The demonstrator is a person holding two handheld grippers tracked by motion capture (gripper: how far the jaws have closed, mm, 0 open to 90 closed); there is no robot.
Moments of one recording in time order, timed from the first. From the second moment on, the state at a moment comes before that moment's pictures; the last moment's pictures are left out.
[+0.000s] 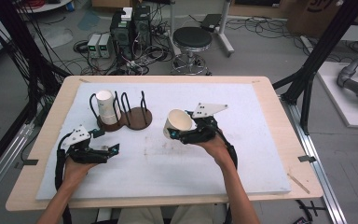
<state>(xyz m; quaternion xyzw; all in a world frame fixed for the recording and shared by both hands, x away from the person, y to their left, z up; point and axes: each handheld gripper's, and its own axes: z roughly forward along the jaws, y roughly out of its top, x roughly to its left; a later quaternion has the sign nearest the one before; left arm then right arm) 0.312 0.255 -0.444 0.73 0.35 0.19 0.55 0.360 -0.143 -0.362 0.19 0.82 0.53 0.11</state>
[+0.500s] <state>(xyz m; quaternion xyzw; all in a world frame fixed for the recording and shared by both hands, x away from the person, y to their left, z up) 0.309 0.265 -0.456 0.71 0.39 0.23 0.54 0.367 -0.133 -0.366 0.20 0.84 0.48 0.13</state>
